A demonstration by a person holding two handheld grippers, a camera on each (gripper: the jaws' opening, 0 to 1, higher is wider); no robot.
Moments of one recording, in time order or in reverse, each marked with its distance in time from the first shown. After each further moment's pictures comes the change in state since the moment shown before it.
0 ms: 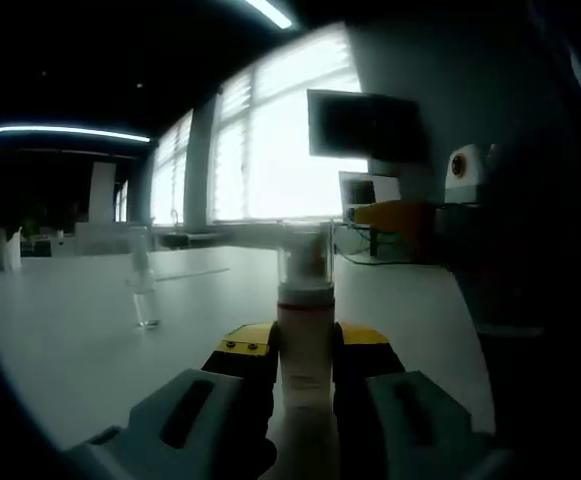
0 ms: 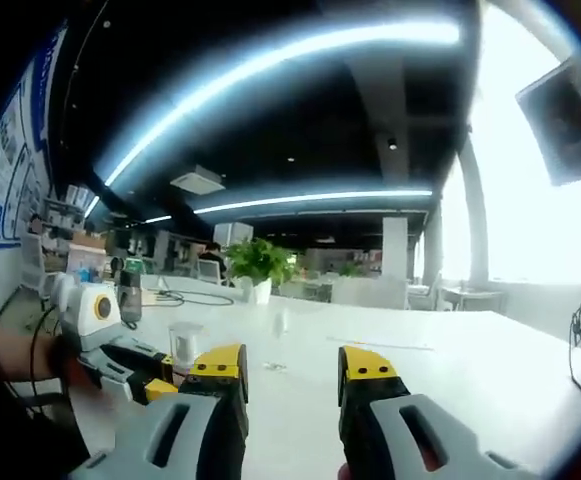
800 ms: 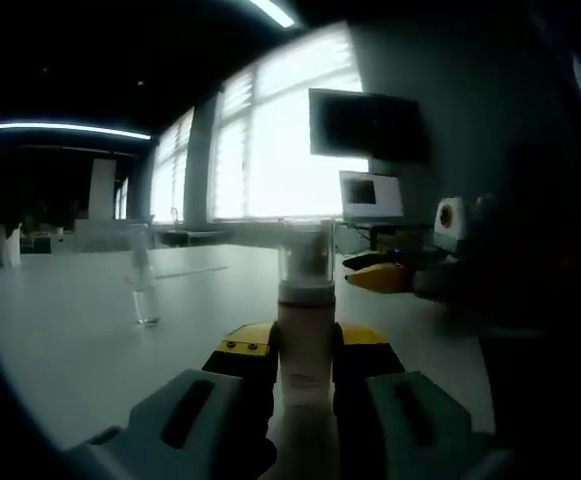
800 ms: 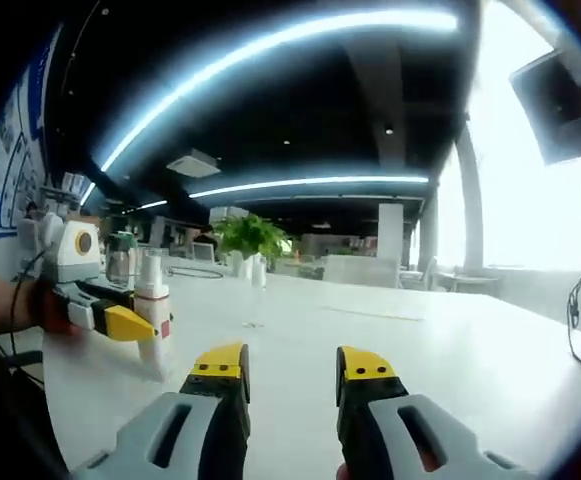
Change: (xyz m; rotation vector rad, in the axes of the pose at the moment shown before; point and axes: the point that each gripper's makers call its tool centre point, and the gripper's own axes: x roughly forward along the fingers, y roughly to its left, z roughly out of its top) left arm 0.000 0.001 -0.002 -0.011 0.004 -0.001; right arm -0.002 -0.036 -0.061 -0.012 0.058 -0.017
